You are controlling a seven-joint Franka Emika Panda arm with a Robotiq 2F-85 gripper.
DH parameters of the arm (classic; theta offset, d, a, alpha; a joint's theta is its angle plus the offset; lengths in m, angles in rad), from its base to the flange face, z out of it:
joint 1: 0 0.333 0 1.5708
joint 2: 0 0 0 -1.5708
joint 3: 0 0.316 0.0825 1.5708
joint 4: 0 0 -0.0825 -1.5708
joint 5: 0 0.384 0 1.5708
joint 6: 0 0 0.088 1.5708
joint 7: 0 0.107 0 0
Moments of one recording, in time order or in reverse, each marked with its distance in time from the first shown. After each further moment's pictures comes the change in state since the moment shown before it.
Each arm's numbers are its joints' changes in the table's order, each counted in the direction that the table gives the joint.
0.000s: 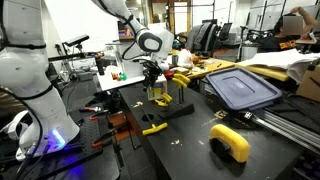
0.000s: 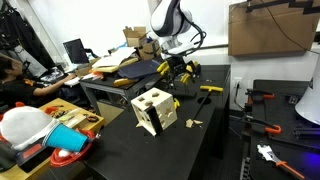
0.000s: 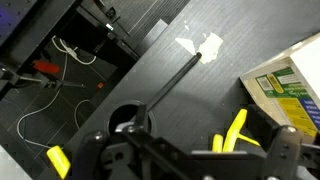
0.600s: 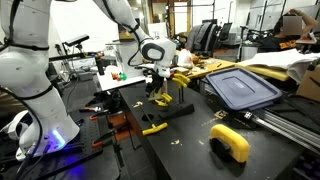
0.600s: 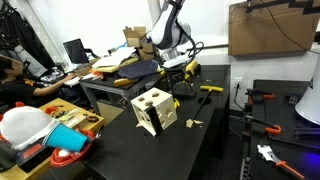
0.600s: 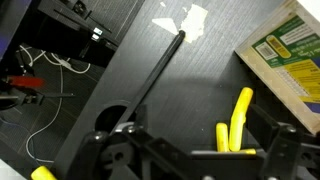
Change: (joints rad) arm 0.005 -0.118 -0.006 0.037 0.026 0.106 0.140
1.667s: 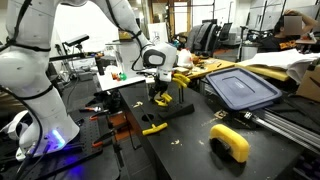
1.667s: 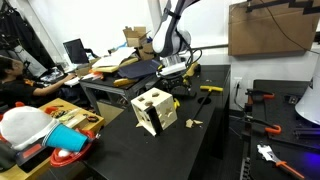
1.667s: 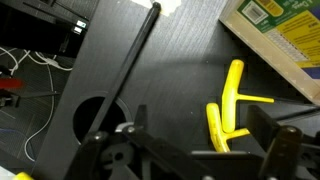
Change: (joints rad) arm 0.017 -0.072 -0.019 0.020 0.005 0.125 0.086
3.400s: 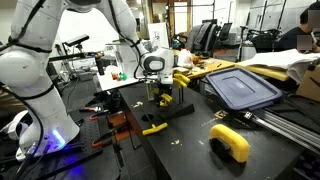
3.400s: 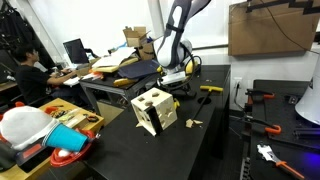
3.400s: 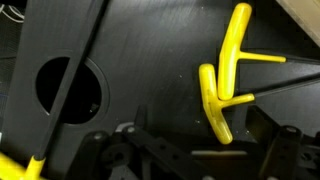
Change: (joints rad) arm 0.099 -0.081 -0.088 0.000 -0.141 0.203 0.117
